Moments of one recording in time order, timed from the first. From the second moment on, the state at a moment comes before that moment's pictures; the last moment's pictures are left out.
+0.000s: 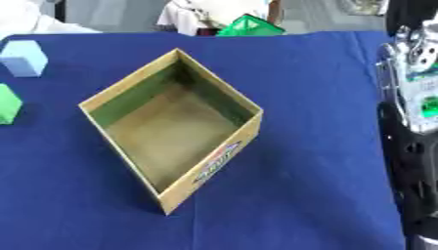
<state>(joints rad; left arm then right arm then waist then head) -0.65 0.83 0.09 -1.46 -0.36 -0.05 0.12 -0.61 -0.32 -0.15 -1.86 0.12 -0.14 -0.21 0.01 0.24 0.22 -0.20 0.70</state>
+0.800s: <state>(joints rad) -0.84 0.88 0.01 -1.12 -0.57 -0.21 -0.31 -0.61 -0.32 -0.15 -1.85 0.12 -0.15 -0.21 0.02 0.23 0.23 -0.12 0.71</state>
